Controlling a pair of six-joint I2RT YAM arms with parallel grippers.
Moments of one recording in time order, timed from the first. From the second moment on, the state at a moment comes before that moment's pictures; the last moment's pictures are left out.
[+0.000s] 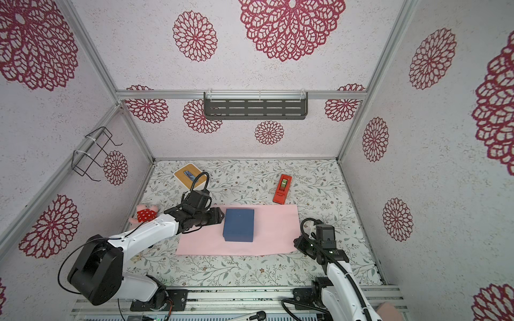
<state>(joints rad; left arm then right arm) -0.52 1.45 0.85 -0.34 0.07 -0.61 0.07 0.75 0.28 -0.44 -0.41 0.65</state>
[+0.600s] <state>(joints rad) -0.53 1.43 0.95 -0.33 0.21 -0.69 0.36 0.79 0.46 -0.40 -0.30 0.66</state>
